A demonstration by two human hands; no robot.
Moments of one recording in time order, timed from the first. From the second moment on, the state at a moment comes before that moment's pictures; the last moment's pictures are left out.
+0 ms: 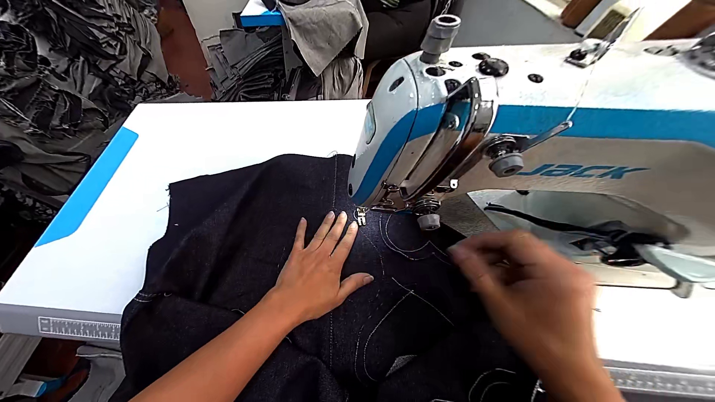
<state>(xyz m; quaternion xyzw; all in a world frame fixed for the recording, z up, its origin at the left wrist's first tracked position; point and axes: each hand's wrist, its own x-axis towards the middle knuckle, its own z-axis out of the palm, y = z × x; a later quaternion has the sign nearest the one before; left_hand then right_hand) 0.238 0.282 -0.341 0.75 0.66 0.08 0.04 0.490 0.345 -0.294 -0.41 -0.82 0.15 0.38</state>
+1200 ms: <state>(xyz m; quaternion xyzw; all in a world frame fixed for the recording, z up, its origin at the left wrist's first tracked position) 0.232 0.287 -0.336 0.75 0.65 0.11 0.06 0.454 0.376 -0.356 -0.10 -0.96 0.09 0.25</state>
